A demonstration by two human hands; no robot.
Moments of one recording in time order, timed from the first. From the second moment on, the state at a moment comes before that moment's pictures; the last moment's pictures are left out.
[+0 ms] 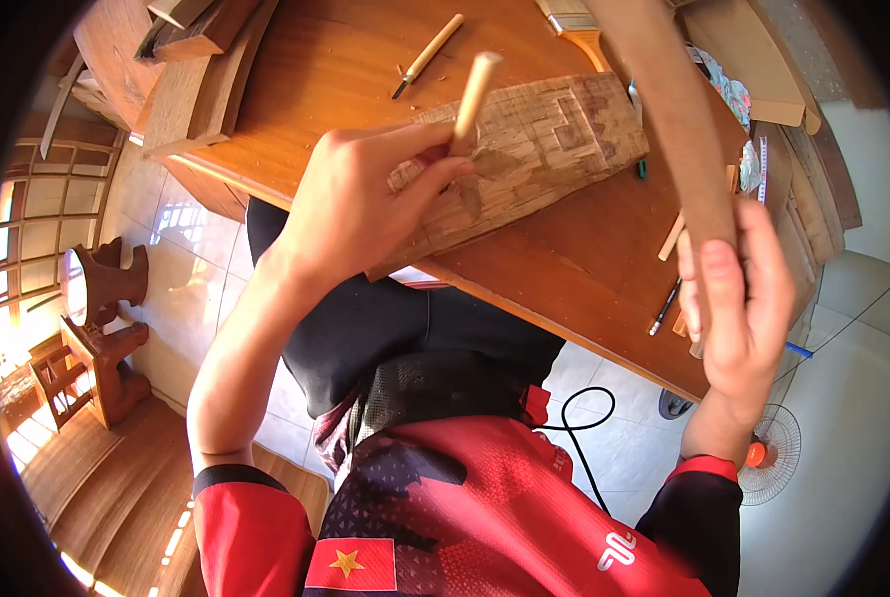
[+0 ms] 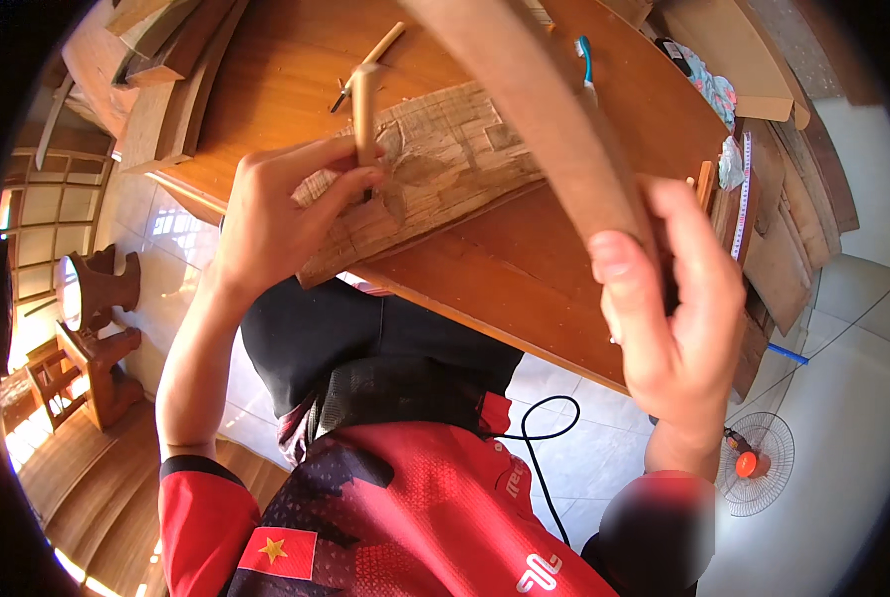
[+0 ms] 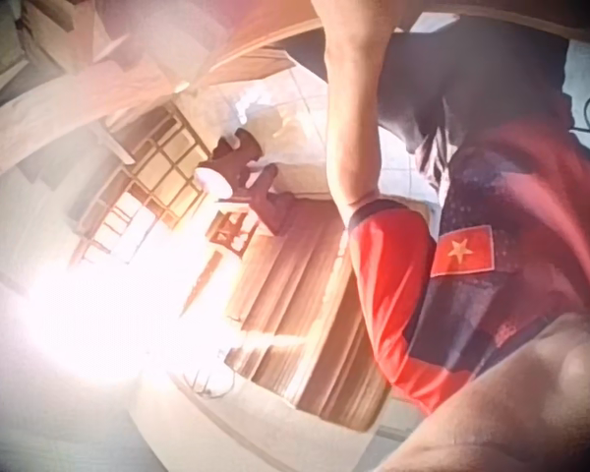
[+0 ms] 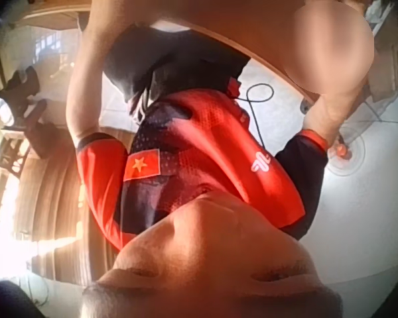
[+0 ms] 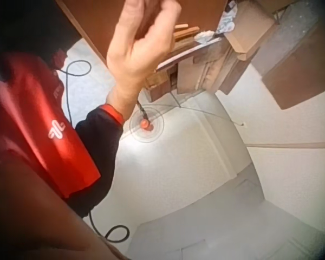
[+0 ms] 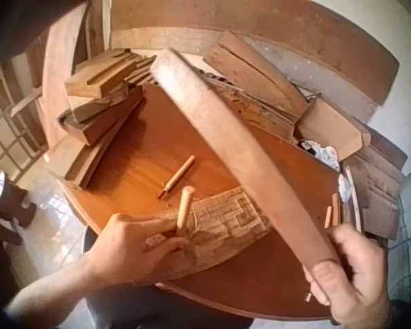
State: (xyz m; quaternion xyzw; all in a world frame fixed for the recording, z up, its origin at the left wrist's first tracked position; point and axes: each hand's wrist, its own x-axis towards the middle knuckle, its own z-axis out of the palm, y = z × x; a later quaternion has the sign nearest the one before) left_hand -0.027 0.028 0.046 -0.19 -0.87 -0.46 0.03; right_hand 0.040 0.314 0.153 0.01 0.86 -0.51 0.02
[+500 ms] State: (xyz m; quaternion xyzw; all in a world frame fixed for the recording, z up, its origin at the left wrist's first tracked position) left_hand -0.011 0.022 0.025 -0.18 -0.84 -0.50 0.09; right_hand 0.045 0.326 0.138 -0.02 0.89 -0.46 0.06
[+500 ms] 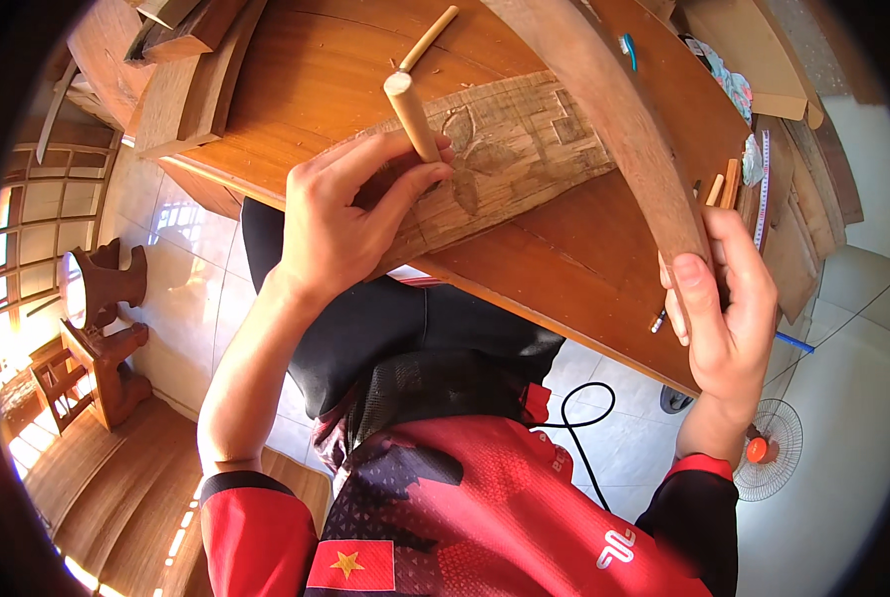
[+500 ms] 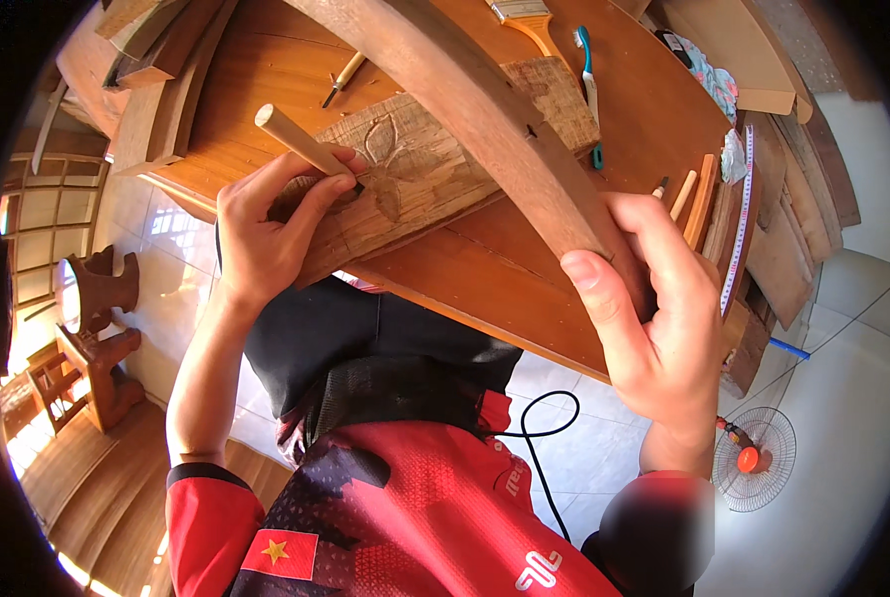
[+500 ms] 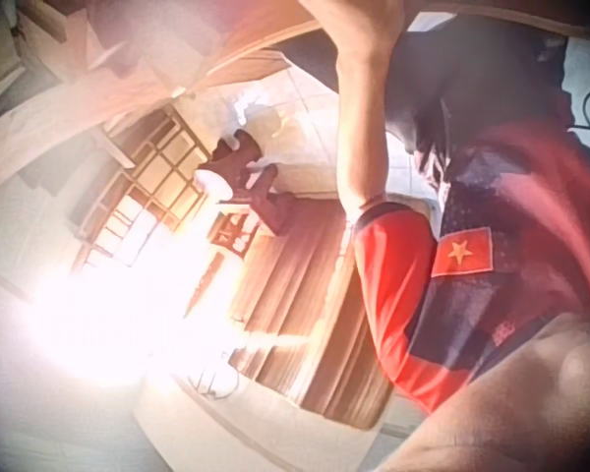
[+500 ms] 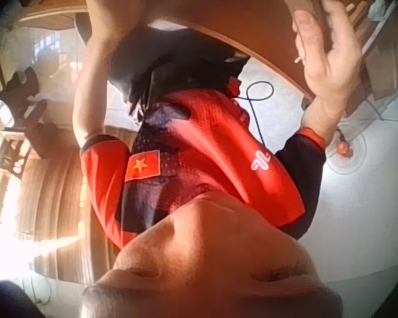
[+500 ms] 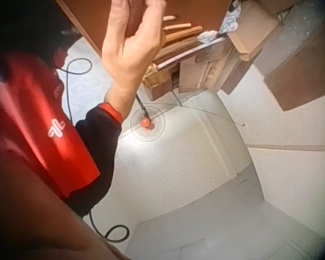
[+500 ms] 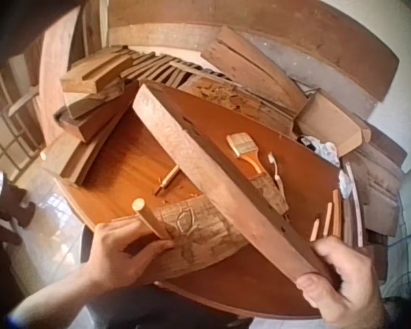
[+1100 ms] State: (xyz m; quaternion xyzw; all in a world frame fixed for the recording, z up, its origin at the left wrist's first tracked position) left_hand -0.007 0.026 0.019 -0.22 -0.86 -0.44 0.16; right_hand 0.042 0.319 0.138 -0.05 0.90 -0.43 0.06
